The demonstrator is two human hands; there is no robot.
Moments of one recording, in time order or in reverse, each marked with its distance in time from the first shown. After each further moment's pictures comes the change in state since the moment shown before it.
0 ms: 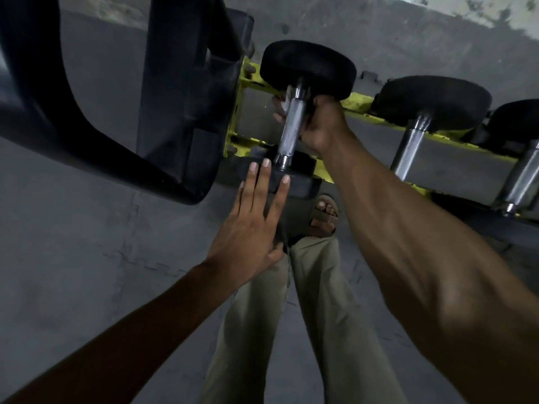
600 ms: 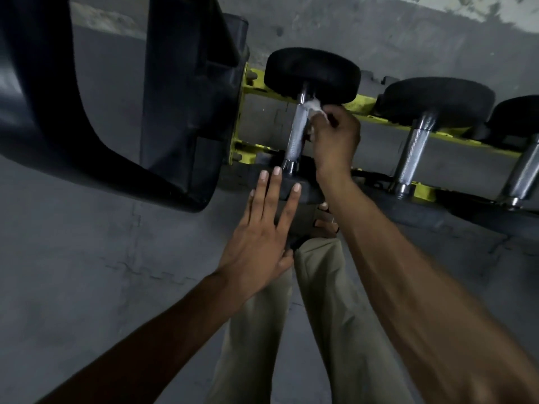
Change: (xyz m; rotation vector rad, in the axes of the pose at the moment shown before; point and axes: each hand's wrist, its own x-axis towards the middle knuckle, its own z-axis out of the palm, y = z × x) left_hand -0.001 -0.008 -0.007 -0.050 -0.012 0.060; right_hand -0.034 0.037 -0.015 -0.658 0.420 -0.787
